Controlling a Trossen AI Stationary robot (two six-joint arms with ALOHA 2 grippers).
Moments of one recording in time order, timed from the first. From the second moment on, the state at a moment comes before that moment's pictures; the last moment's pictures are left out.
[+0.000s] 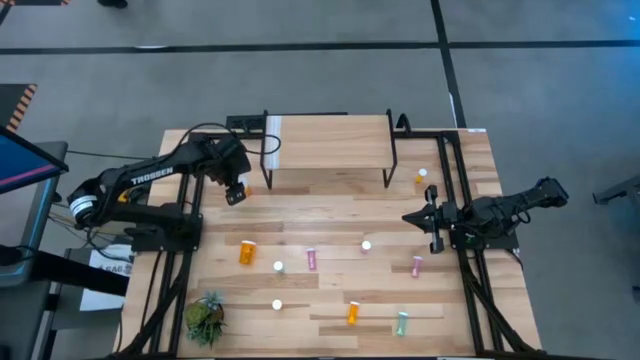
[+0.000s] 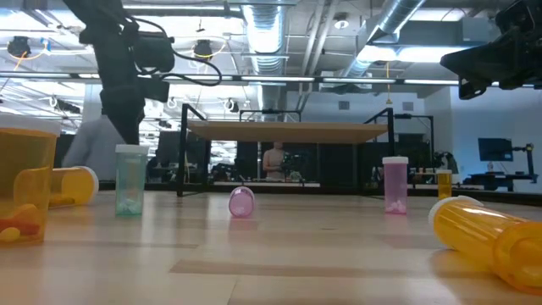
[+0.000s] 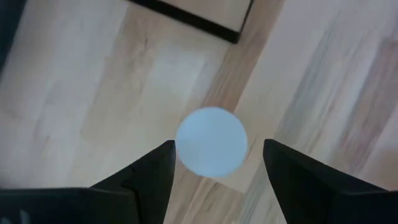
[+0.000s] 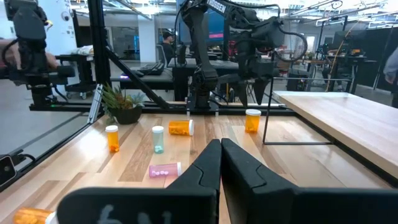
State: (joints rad) left arm 0.68 1.17 0.77 -0.86 0.04 0.24; right arm 0.34 0.01 0.01 0.07 0.37 -0.03
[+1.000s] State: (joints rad) left arm 0.73 1.17 0.67 -0.71 0.09 0.28; right arm 0.34 0.01 0.01 0.07 0.37 -0.03
